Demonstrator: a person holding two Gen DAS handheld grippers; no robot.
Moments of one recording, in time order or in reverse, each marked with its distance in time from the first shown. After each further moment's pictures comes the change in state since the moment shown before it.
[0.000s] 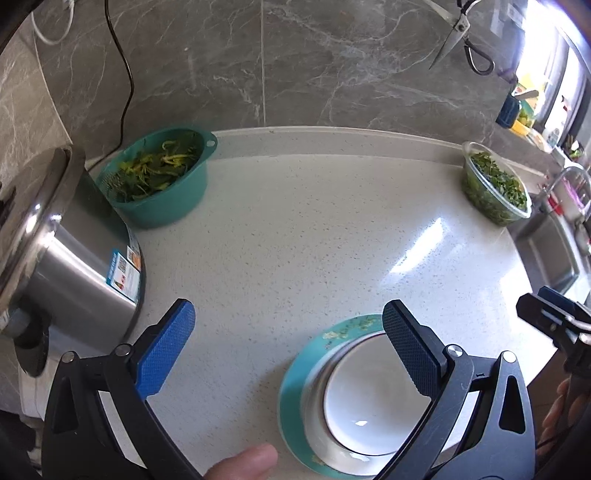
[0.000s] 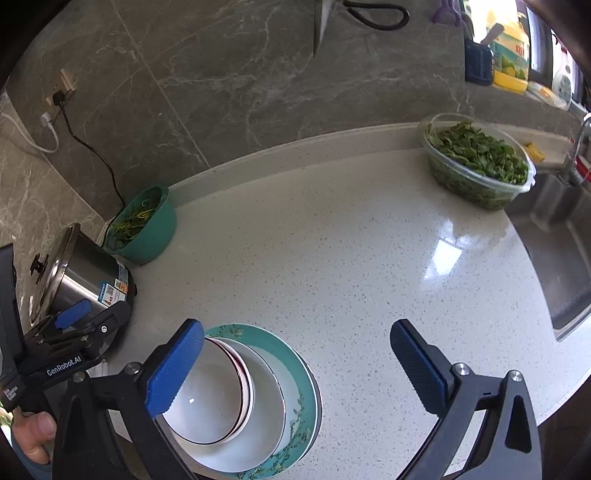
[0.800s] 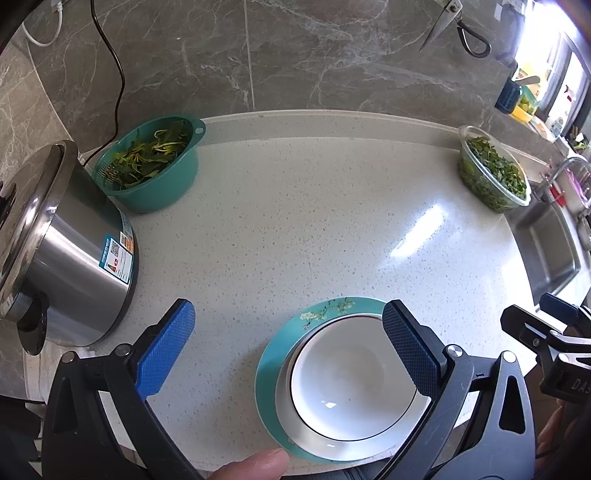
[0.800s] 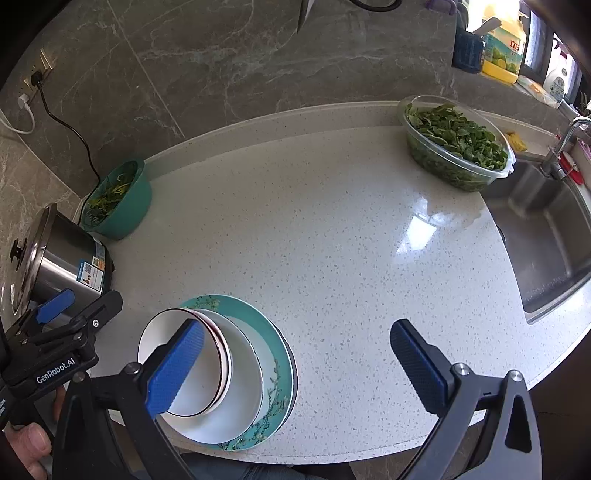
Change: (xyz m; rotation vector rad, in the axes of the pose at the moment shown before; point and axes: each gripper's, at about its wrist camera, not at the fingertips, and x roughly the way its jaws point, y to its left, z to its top) left arm -0.020 -0.042 -0.009 0.020 0.064 0.026; right arm -0.005 -0.002 -0.001 0.008 0.133 -0.103
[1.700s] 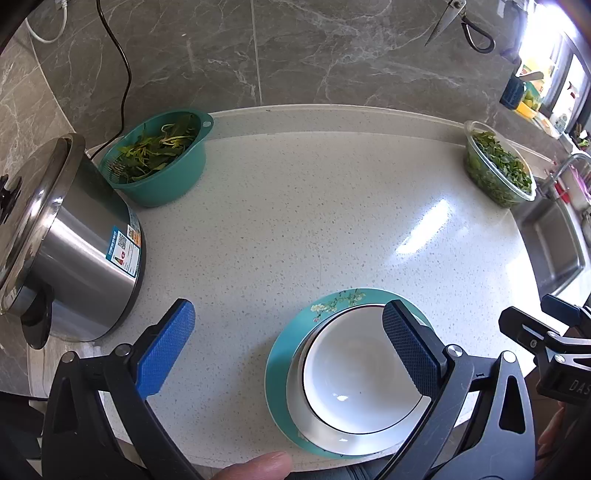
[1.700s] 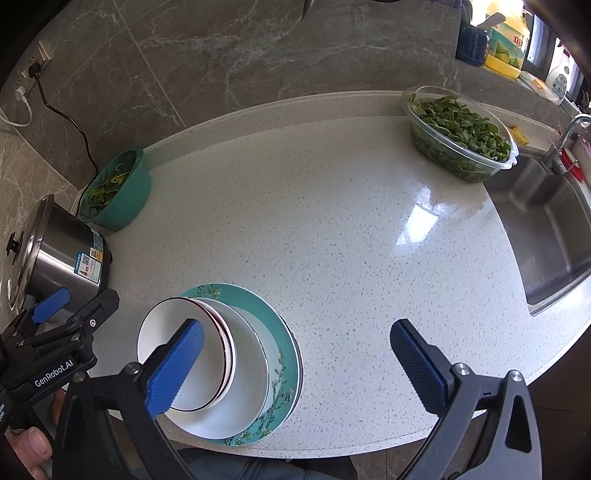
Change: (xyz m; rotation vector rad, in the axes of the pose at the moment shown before) left arm 0.001 0.008 -0.007 -0.002 0.008 0.020; right arm 0.007 0.006 -0.005 -0.006 0.033 -0.006
